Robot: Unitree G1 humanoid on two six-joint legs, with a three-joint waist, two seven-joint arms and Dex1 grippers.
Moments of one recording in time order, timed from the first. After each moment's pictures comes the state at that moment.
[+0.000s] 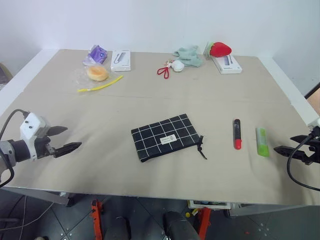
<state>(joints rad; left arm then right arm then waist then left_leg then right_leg) -0.13 0.97 0.30 0.11 -0.48 0.33 -1.03 -0.31 -1.18 -0.24 0.57 0.29 0.38 1.15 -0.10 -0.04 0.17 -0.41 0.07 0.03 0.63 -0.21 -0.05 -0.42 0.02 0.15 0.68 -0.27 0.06</state>
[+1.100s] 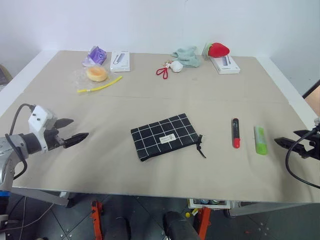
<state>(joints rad) -0.26 0.86 0.29 0.12 -0.46 0.38 -0.97 -0.31 -1.08 -0.39 0.50 0.37 0.41 1.04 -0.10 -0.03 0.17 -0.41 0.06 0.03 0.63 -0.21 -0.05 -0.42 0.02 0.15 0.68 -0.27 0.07</state>
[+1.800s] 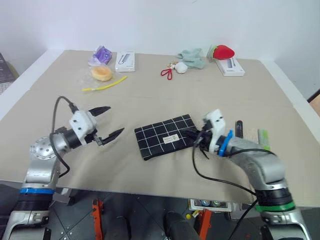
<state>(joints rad) -0.34 0.58 0.07 0.12 -0.21 -0.29 -0.93 -0.40 -0.50 0.09 -0.13 0.39 0.74 0.53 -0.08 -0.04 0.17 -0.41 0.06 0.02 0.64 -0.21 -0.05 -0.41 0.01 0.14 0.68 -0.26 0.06</state>
